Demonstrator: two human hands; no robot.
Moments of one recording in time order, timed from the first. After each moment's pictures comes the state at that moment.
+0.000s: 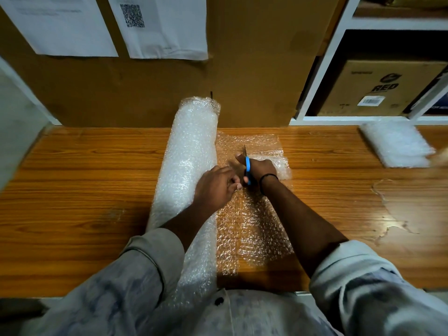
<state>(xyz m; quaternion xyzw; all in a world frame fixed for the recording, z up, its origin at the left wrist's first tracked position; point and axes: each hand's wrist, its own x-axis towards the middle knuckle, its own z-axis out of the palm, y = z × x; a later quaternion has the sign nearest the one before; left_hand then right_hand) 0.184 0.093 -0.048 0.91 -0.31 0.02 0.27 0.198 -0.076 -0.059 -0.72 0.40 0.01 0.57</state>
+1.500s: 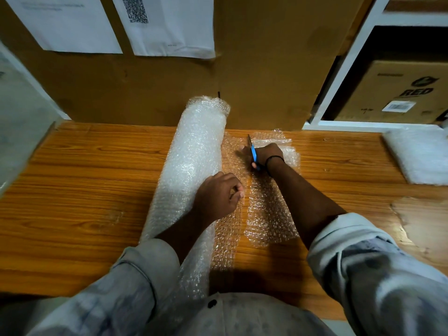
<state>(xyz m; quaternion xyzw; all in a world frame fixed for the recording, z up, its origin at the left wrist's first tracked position) 0.195 0.090 -0.066 0.90 -0.34 0.06 0.26 0.256 -0.110 -0.020 -0.83 0.35 0.08 0.43</state>
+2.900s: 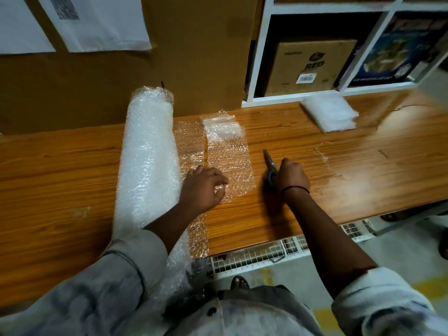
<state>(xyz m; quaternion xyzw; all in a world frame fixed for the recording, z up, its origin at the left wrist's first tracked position) 0.115 0.074 -0.065 0.88 -0.43 0.03 0.20 -0.001 -0.161 -0.015 -0.90 0.40 0.01 0.17</state>
